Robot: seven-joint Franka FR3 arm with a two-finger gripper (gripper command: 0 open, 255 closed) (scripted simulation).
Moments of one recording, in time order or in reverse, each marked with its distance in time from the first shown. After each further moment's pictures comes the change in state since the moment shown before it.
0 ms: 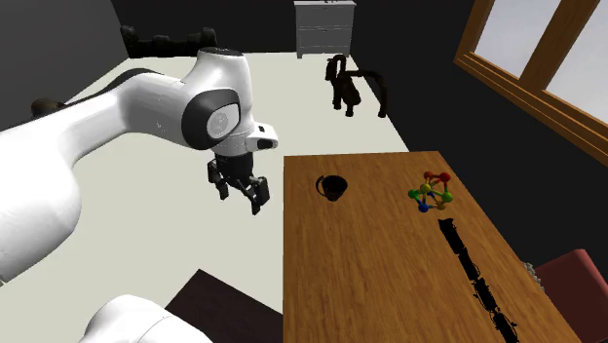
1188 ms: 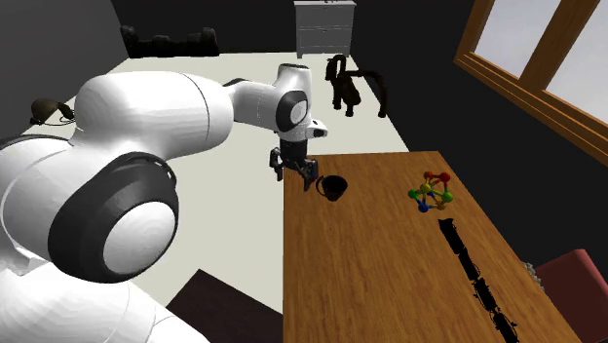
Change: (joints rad) arm -0.047 0.662 -0.010 0.362 -0.082 0.250 -0.004
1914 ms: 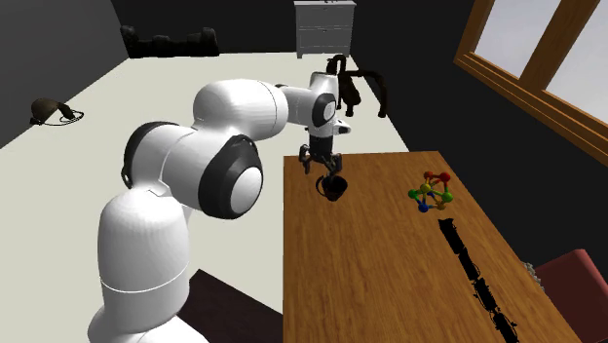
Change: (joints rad) arm -0.013 0.459 -0.018 0.453 -0.049 -0.027 0.005
